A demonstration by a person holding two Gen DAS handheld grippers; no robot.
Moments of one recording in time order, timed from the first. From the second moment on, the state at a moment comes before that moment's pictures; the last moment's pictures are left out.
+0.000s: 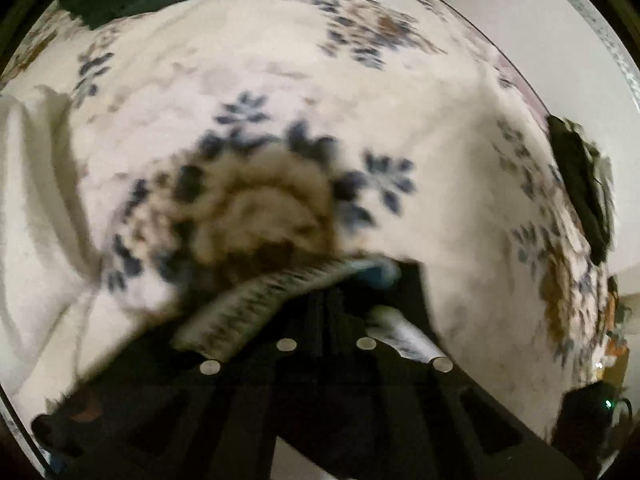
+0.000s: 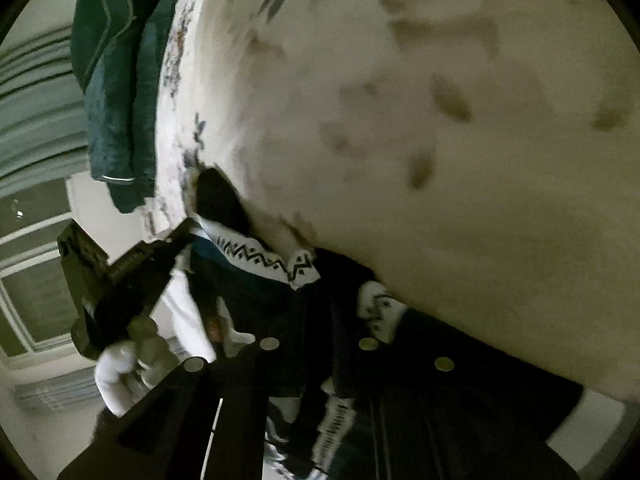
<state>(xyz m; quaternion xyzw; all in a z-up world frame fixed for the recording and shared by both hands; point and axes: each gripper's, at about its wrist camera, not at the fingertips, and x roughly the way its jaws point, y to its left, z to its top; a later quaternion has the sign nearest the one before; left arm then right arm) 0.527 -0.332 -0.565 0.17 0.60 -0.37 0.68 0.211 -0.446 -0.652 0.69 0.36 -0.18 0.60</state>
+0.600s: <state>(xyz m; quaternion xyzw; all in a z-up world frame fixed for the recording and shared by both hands) 0.506 -0.203 -0.491 0.06 0.53 -0.28 0.79 0.257 -0.455 -0.613 0.55 0.52 -0.19 0.63</state>
